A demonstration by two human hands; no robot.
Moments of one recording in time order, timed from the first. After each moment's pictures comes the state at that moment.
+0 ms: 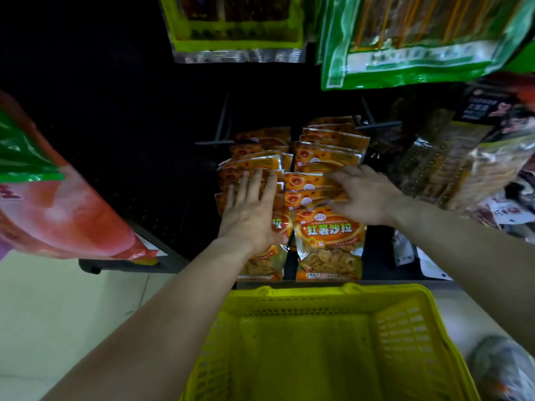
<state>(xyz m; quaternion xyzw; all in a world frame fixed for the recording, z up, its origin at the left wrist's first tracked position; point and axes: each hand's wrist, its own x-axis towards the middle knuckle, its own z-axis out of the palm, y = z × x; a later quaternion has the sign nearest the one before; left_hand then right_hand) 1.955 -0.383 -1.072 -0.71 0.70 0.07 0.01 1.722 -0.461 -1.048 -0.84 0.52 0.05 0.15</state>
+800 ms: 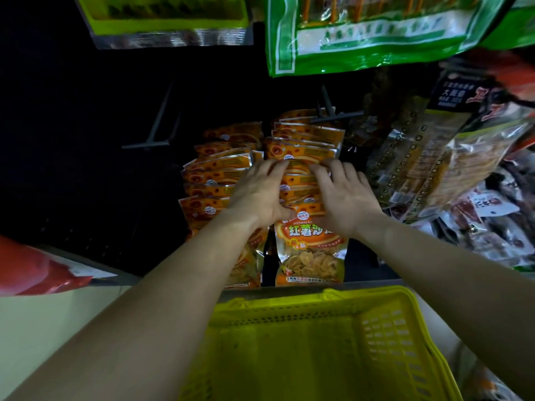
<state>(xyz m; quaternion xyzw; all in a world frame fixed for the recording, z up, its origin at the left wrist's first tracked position) 1.902 -0.458 -1.084 -0.66 0.74 0.12 -0.02 1.712 -0.463 -1.098 -0.84 0.53 -0.04 0.03</state>
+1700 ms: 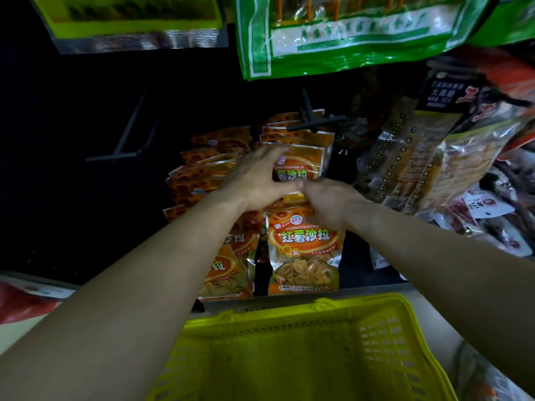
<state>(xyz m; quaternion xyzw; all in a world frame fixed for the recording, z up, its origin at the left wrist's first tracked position) 1.900 -0.492 -1.071 -0.63 0.74 0.20 -0.12 1.714 -0.488 -1.093 -0.85 0.50 0.04 0.18</state>
